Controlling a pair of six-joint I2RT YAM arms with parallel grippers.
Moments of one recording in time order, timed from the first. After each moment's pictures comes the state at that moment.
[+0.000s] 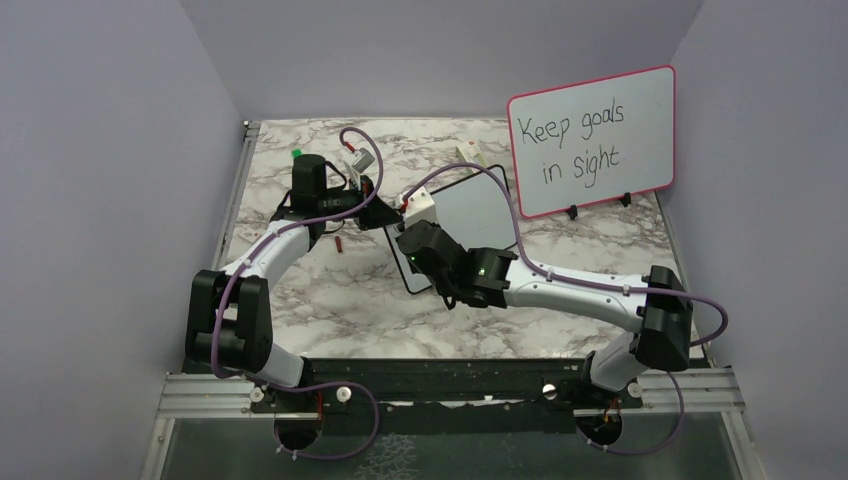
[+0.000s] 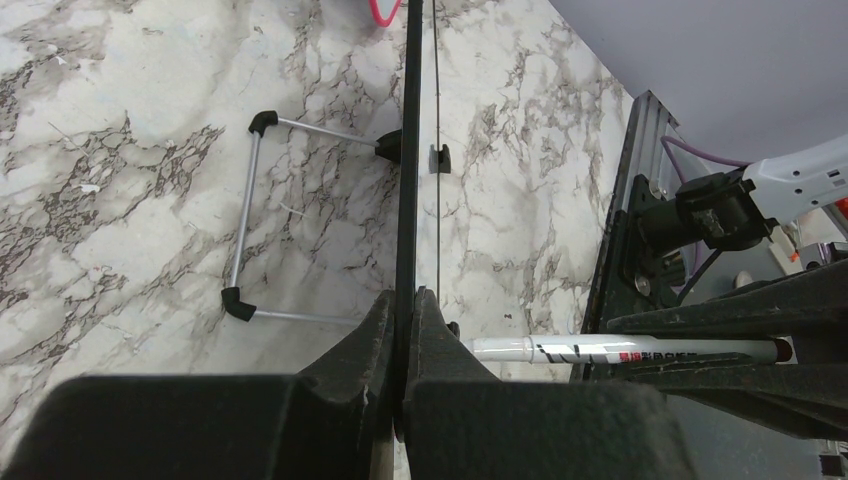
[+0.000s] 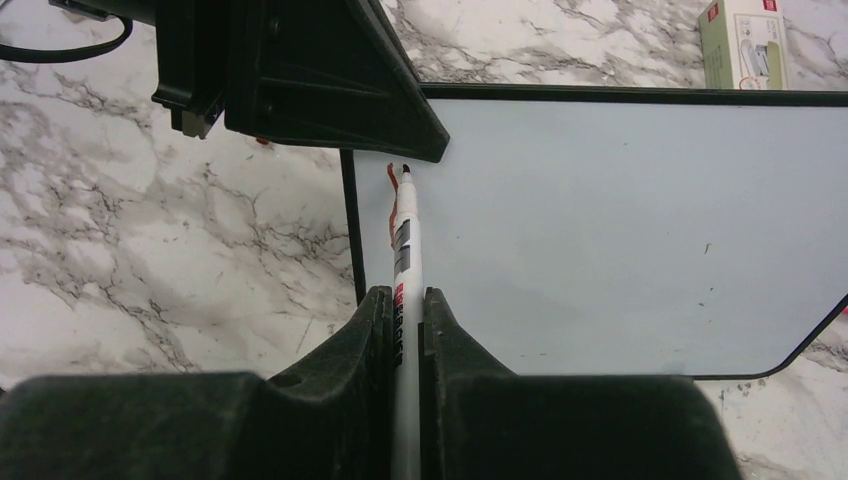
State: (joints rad) left arm -0.17 1.48 0.92 0.08 1.04 -0.14; right arm 1.20 1.57 1.29 -0.26 0.67 0.30
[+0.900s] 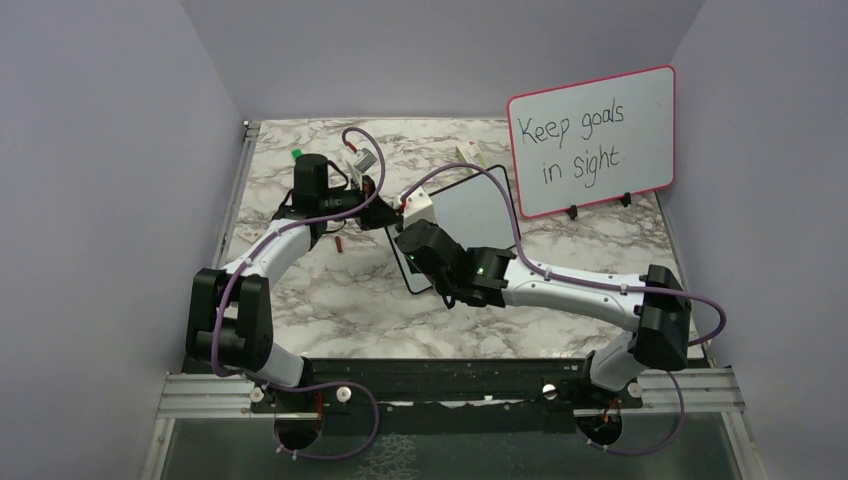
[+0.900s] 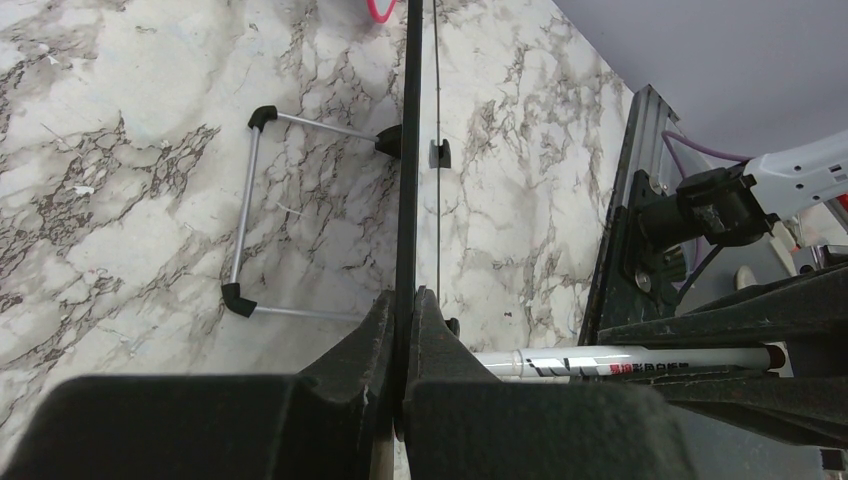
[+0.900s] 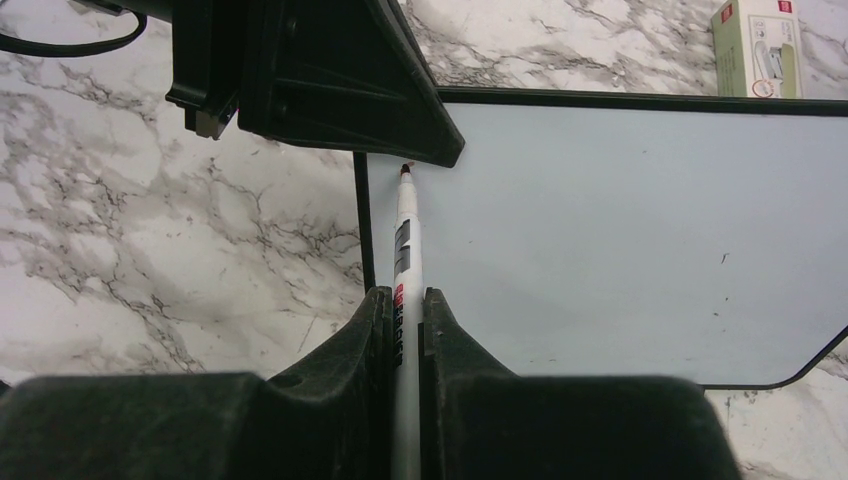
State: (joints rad) left arm -0.17 1.49 0.93 0.06 1.04 -0.13; right arm 1.19 1.58 1.29 -0.25 0.64 0.29
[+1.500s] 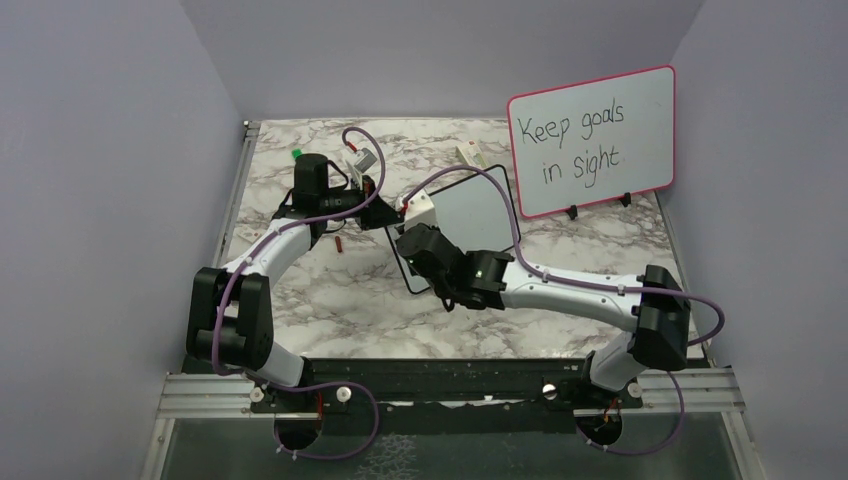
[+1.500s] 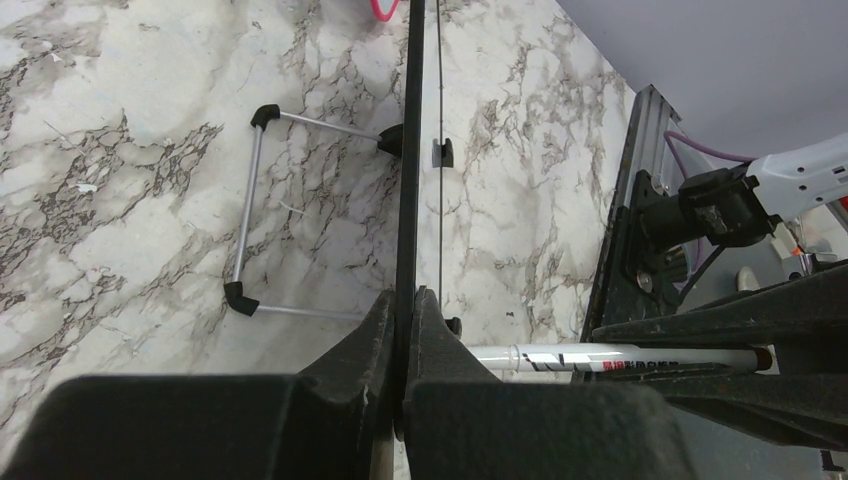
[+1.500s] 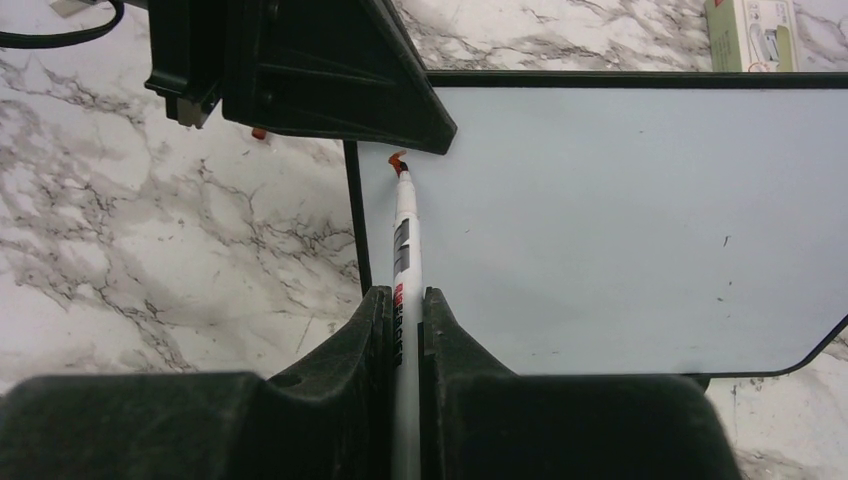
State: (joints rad) left arm -0.17 1.50 0.93 0.06 1.04 -0.13; right arm 1.19 1.59 1.28 -0.24 0.67 0.31
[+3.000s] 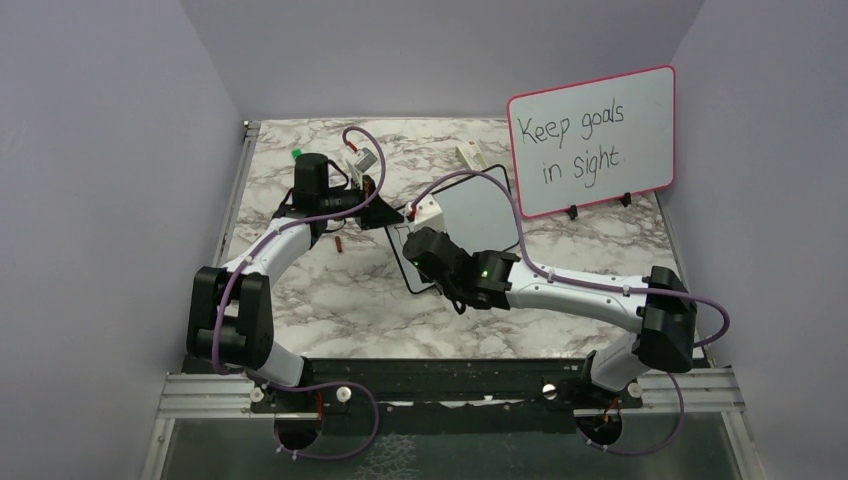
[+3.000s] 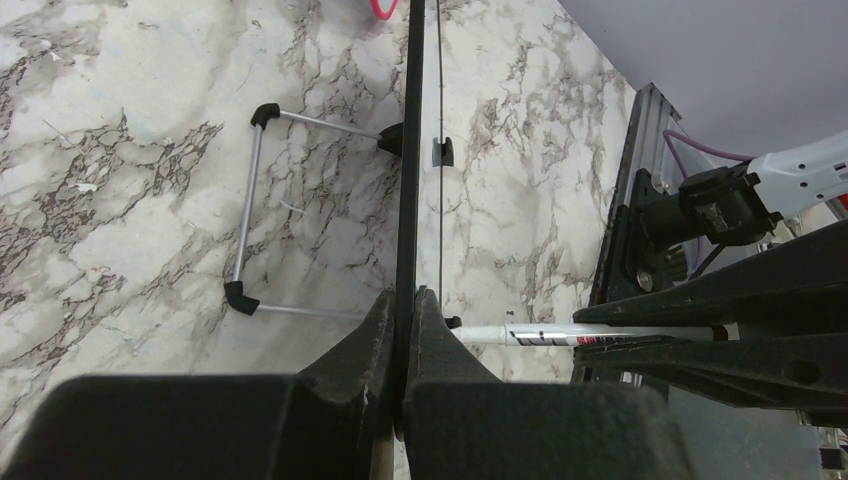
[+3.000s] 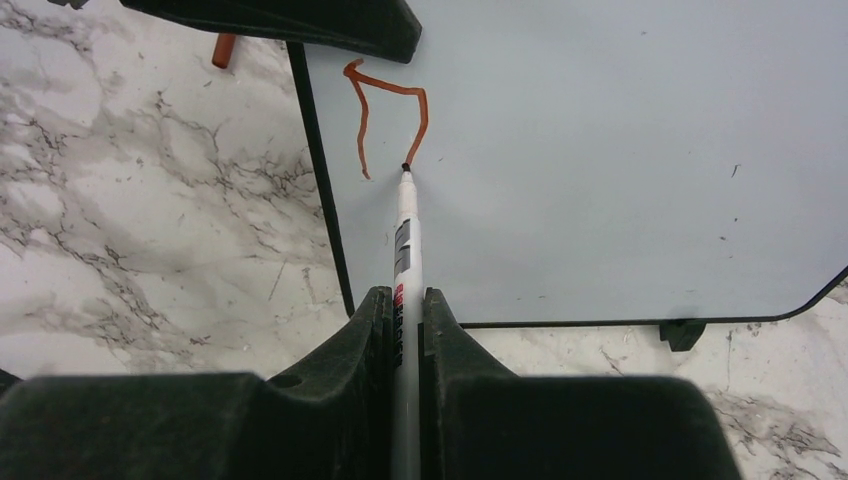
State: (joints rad) left arm -0.17 1.50 0.94 0.05 1.04 -0.12; right arm 1.17 1.56 1.23 -0.34 0.63 0.39
